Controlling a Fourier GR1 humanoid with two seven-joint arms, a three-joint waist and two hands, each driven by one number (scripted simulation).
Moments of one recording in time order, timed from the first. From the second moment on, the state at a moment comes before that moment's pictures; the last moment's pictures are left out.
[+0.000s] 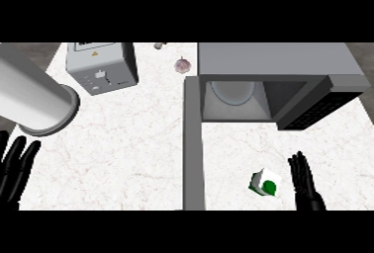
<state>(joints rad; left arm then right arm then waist) 0.32 0.02 0.02 -2.36 0.14 -0.17 0.11 0.28 -0.04 0.03 -1.37 -0.02 -0.03 -0.64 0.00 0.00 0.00</state>
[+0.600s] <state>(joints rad) 0.34 0.02 0.00 -2.34 0.10 -0.18 0.08 0.05 -0.06 -0.08 -0.89 -0.05 0.03 -0.89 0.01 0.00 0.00</state>
